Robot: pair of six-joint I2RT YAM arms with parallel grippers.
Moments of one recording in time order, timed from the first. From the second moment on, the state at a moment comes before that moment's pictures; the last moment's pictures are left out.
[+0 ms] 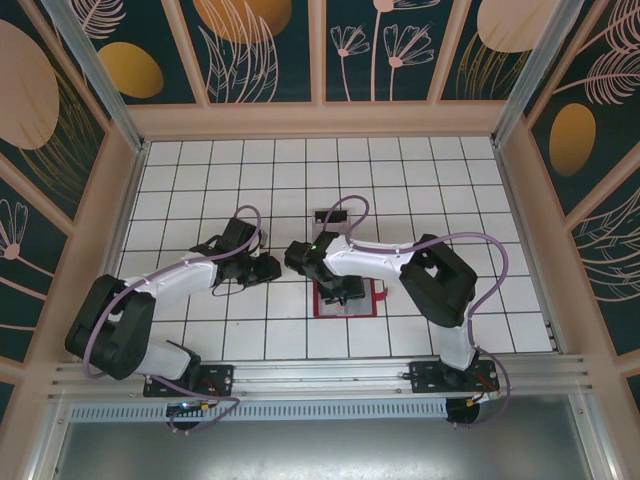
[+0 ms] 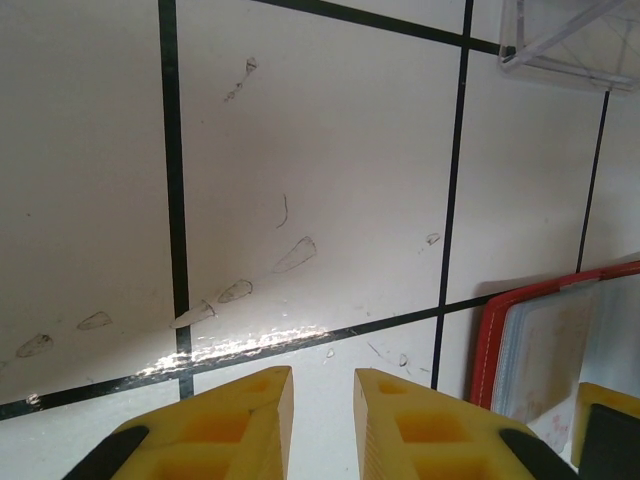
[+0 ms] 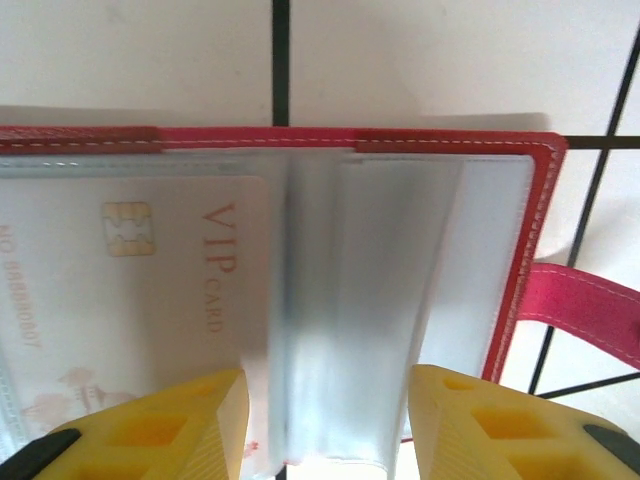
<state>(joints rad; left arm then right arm) -0.47 1.43 0.68 -0.32 0.34 -0.67 1.04 1.94 1.35 -1.16 0.23 0.94</state>
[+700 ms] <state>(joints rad) -0.55 1.49 0.78 -0.33 0.35 -0.66 0.99 1.77 1.19 -1.18 0.27 0.97</state>
